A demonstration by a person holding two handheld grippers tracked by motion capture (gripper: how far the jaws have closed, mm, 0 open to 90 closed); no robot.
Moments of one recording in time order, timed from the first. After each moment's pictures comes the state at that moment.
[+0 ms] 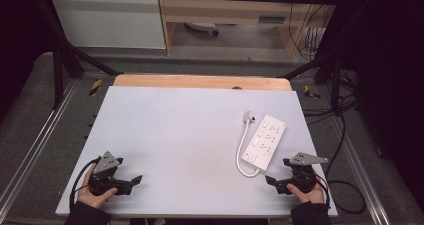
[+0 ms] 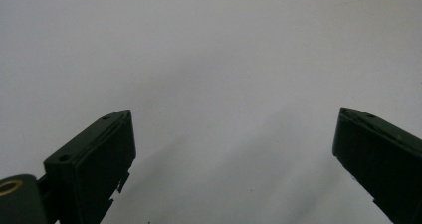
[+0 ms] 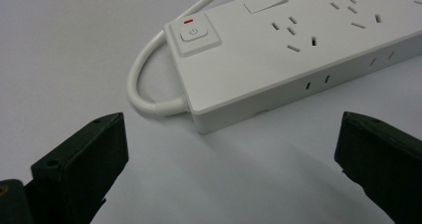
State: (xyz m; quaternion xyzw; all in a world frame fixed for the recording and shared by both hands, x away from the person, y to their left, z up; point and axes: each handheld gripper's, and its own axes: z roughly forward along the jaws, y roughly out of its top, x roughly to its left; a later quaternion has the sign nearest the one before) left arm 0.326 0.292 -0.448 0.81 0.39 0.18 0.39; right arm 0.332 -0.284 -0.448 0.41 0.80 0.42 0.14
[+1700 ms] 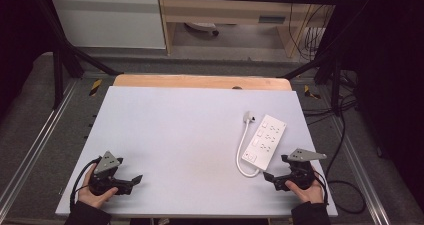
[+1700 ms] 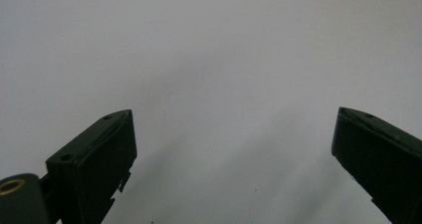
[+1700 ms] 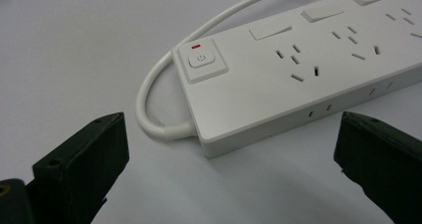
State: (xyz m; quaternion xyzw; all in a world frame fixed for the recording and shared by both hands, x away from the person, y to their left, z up) left arm 0.326 0.291 -0.449 0.81 0.39 0.18 0.39; right arm 0.336 -0.275 -0.435 0.41 0.80 0.42 0.14
